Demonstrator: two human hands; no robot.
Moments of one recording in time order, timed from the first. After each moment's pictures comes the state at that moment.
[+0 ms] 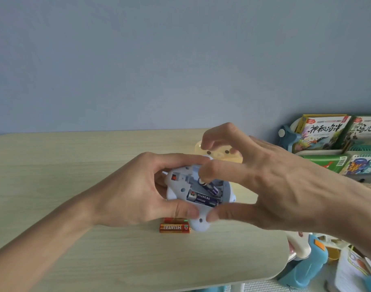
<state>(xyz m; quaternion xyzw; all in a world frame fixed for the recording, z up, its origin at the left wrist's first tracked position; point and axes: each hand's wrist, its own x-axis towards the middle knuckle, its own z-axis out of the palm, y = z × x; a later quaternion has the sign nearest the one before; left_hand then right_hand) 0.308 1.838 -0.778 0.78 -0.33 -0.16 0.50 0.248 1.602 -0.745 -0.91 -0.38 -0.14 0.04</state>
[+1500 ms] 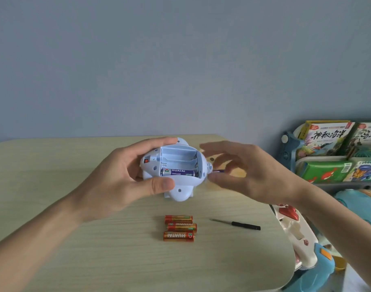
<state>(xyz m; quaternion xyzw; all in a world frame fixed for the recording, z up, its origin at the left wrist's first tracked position) 0.336 1.869 -0.793 0.74 -0.28 -0.07 0.60 0.316 1.583 -0.787 -0.90 -0.19 -0.03 0.38</state>
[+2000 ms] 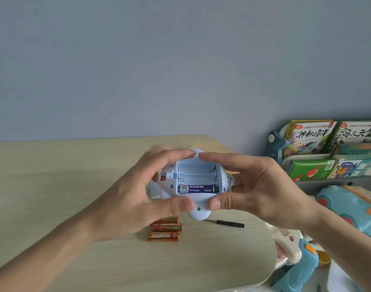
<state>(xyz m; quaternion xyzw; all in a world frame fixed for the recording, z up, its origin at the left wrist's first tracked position) 0.317 1.832 -0.802 0.79 -0.38 -0.01 0.48 0.268 1.576 -0.786 -0.76 -0.18 0.02 0.63</state>
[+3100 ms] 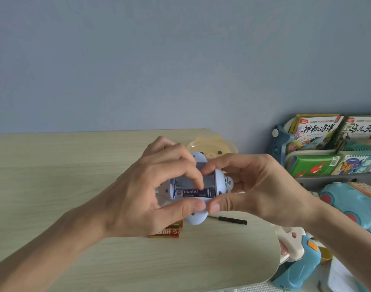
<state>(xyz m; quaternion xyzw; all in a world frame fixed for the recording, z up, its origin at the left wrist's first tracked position) 0.317 1.820 -0.798 0.79 -0.49 0.13 0.34 0.269 1.584 -0.782 -0.81 -0.15 0.03 0.57</state>
